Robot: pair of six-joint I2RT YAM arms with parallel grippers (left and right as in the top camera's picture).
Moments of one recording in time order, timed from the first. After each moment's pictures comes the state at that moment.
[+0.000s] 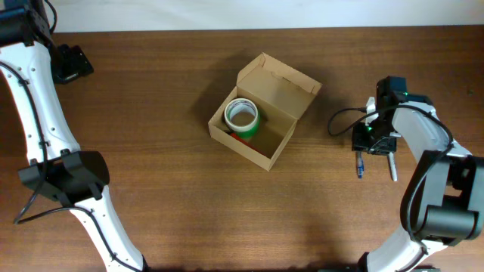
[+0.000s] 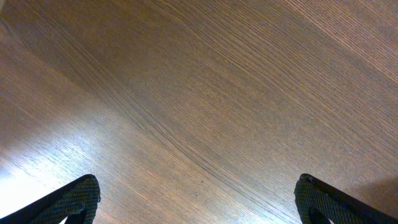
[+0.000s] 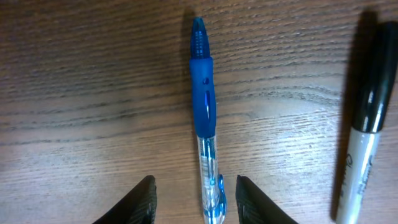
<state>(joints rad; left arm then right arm) 0.30 2.33 2.72 -1.69 -0.18 -0.27 -0.17 1.89 1.27 -0.93 -0.04 0.03</state>
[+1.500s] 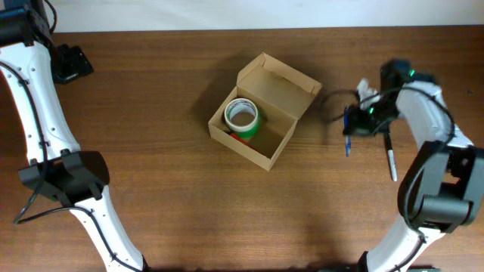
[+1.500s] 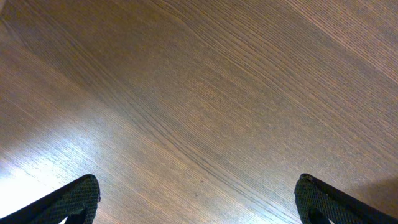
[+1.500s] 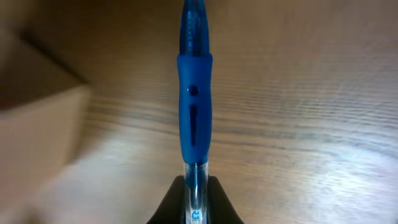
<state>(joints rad) 0.30 2.33 2.72 -1.69 -0.18 -0.27 -0.17 1.97 1.57 -1.16 -0.33 -0.11</state>
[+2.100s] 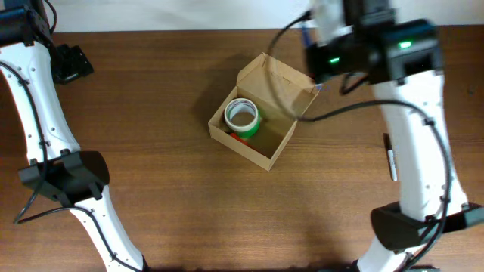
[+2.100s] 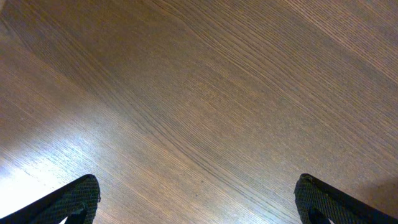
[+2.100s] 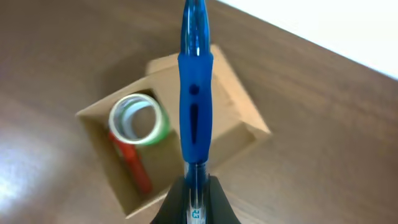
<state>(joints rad) 0.30 2.33 2.72 -1.69 -0.18 -0.27 0.33 1.88 2.34 -1.41 -0.07 -0.14</state>
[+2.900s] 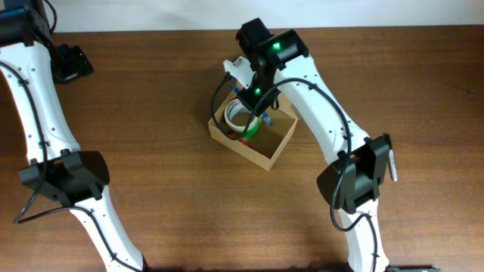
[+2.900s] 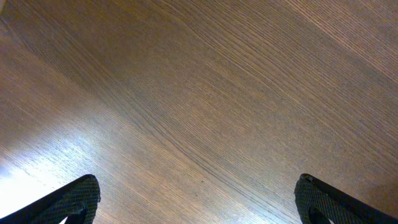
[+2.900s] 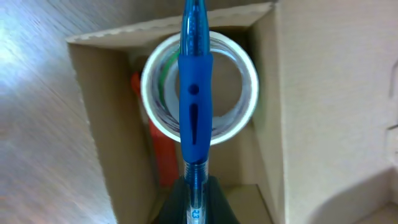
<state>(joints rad) 0.30 2.33 2.72 -1.69 -0.18 -0.27 0.50 2.28 2.34 -1.45 -0.12 -0.32</state>
